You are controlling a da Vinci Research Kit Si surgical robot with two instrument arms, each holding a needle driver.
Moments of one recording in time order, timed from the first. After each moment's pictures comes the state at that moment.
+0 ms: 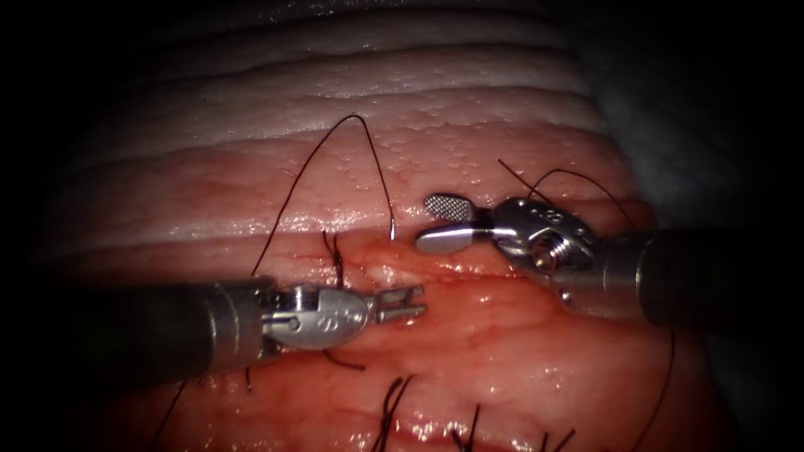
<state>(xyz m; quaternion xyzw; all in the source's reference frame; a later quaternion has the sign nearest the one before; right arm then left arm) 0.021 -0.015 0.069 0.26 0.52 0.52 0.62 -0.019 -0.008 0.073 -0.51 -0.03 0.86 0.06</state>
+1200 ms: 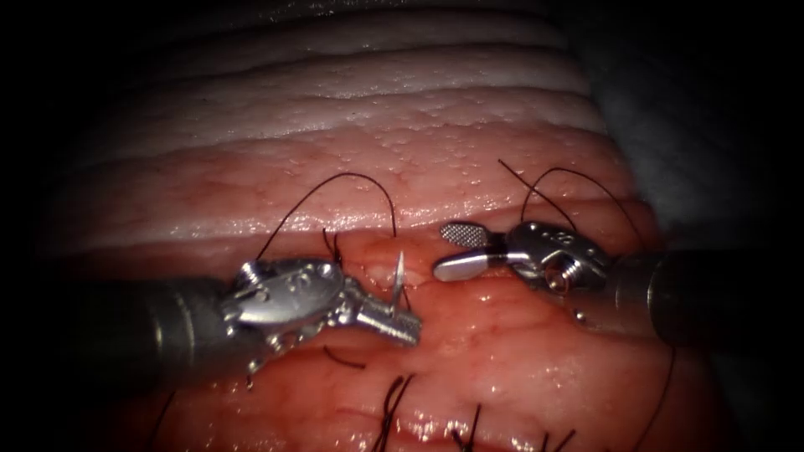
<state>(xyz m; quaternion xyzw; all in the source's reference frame) 0.020 -0.017 0.070 0.27 0.49 0.51 0.65 -0.018 -0.004 0.062 -0.58 -0.36 0.69 0.24</state>
